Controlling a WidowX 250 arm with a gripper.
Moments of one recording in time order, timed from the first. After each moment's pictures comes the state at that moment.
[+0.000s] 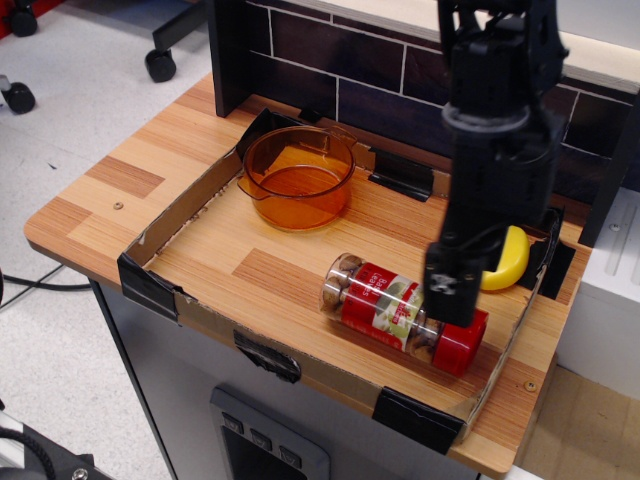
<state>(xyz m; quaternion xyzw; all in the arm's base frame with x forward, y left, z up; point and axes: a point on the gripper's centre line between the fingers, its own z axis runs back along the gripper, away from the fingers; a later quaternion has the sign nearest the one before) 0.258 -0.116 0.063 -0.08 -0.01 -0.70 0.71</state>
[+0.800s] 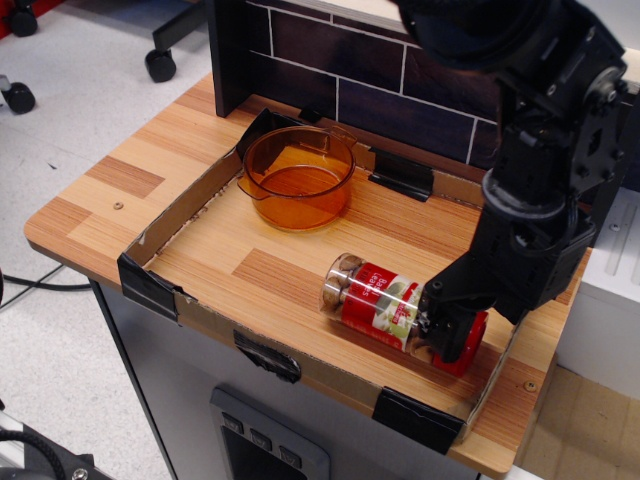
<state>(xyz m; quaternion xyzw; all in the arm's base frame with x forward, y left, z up) 0.256 -0.129 0.033 0.00 0.01 -0.84 0.54</state>
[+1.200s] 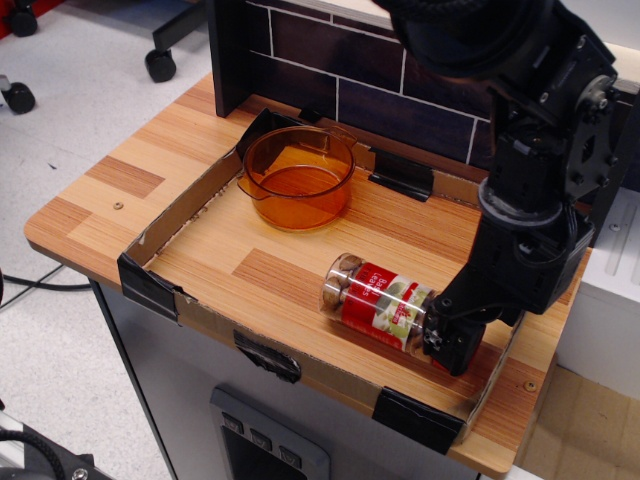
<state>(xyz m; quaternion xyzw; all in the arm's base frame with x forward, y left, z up) 0.256 -0.125 0.031 -0.01 0.01 -0.78 0.62</state>
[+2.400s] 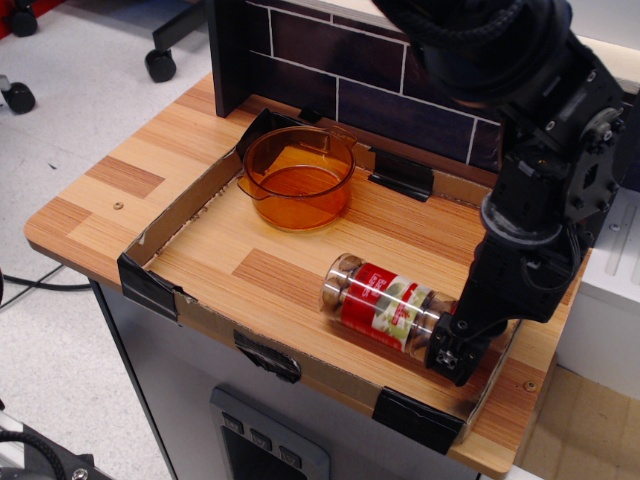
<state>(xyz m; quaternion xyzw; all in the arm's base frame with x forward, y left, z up) 0.254 -0.129 0.018 0.01 0.03 -0.73 0.69</state>
